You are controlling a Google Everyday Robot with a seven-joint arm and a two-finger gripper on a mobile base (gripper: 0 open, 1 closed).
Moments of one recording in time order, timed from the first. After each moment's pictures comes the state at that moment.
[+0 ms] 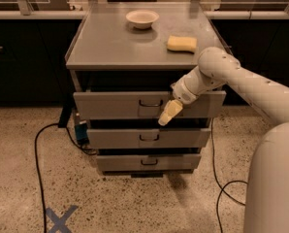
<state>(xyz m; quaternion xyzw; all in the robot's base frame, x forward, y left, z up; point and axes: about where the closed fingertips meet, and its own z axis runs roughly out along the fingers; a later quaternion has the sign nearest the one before) 0.707 -0.093 0.669 -0.57 0.76 0.16 0.26</state>
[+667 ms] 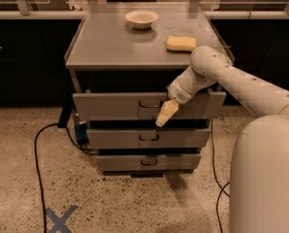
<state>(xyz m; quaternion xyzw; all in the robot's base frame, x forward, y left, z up) 0.711 -0.078 0.651 -0.59 0.76 0.17 0.22</state>
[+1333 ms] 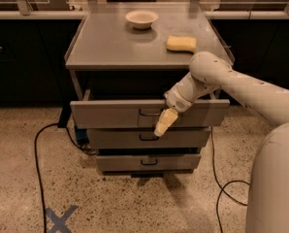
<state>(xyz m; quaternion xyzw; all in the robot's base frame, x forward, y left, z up) 0.665 -0.066 0.655 -0.60 0.75 0.18 0.21</state>
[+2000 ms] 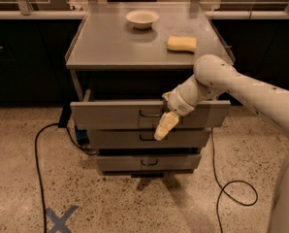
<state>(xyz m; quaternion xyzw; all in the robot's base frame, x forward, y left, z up) 0.643 -0.066 0.669 -0.61 0.73 0.19 0.24</state>
